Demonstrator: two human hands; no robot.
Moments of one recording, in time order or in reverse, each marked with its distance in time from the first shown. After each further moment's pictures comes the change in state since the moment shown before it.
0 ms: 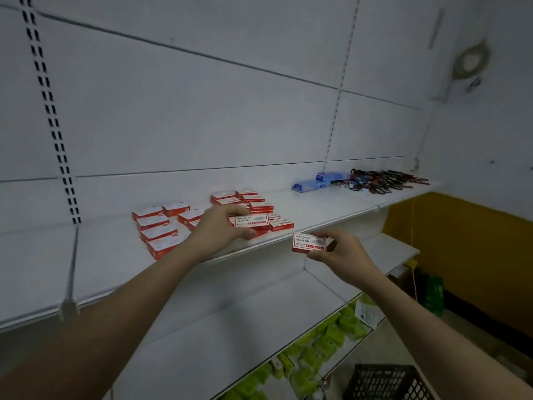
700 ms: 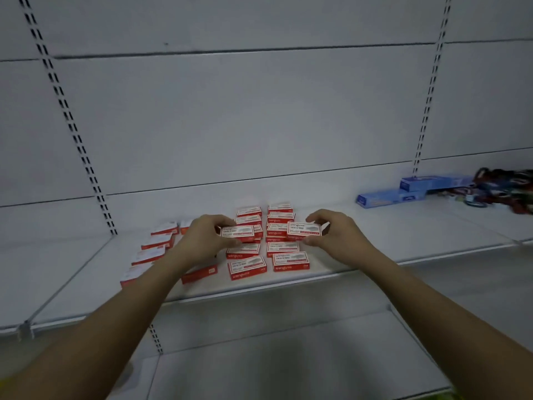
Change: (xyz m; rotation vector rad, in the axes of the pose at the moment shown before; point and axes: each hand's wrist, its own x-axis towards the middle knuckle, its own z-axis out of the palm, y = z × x) left_hand 0.102 -0.011 0.049 0.384 0.198 -0.405; right_hand 0.231 0.077 0.045 0.251 -0.302 -0.315
